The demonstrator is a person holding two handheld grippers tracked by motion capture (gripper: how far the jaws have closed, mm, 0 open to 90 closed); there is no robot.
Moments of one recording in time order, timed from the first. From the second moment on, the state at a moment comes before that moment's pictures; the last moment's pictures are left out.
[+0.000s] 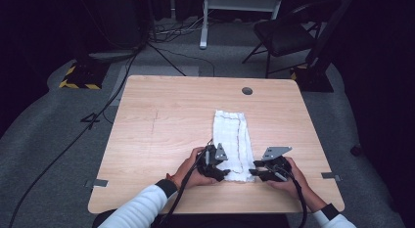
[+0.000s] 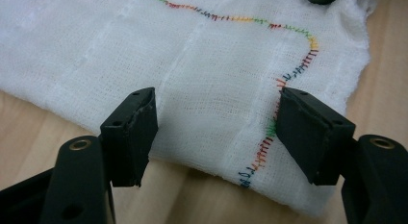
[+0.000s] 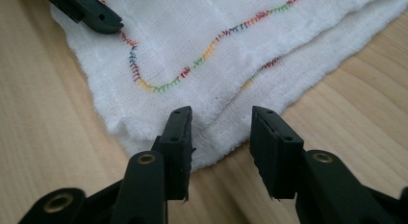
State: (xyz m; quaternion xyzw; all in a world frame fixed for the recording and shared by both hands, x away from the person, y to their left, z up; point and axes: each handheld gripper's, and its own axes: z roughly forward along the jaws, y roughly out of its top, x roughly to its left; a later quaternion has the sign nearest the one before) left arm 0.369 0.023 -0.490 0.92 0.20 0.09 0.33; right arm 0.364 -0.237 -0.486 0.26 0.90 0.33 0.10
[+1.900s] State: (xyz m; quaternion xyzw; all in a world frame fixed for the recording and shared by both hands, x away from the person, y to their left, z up) left arm 0.542 0.039 -0.493 0.86 0.36 0.10 0.35; right arm 0.546 -0.194 -0.486 0.36 0.86 0.33 0.11
